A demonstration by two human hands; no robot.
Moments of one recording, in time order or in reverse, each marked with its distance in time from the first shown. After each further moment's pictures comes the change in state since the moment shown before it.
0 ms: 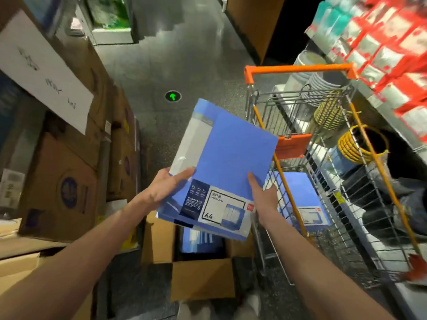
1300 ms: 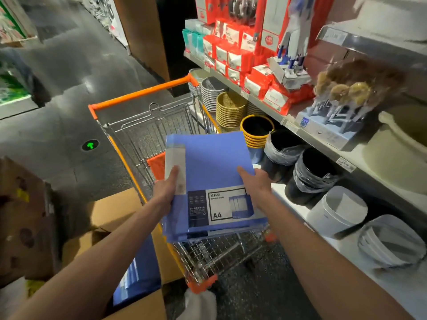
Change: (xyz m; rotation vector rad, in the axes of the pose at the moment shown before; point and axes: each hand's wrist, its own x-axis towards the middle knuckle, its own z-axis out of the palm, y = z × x) left_hand 0.009 0.076 0.460 0.010 0.131 -0.075; right_hand 0.083 -0.021 -0.434 -0.027 0.186 -0.209
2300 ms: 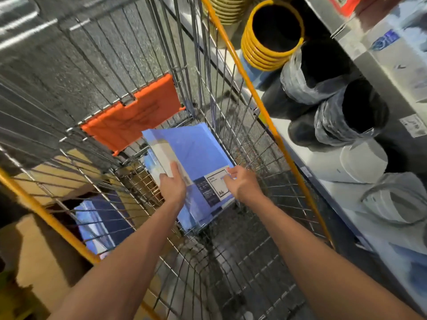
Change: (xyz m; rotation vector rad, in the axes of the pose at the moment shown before) left_hand 0.291 -0.143 0.099 0.373 0.107 -0.323; right_hand 0.206 0.119 0.178 -0.561 -0.328 0.411
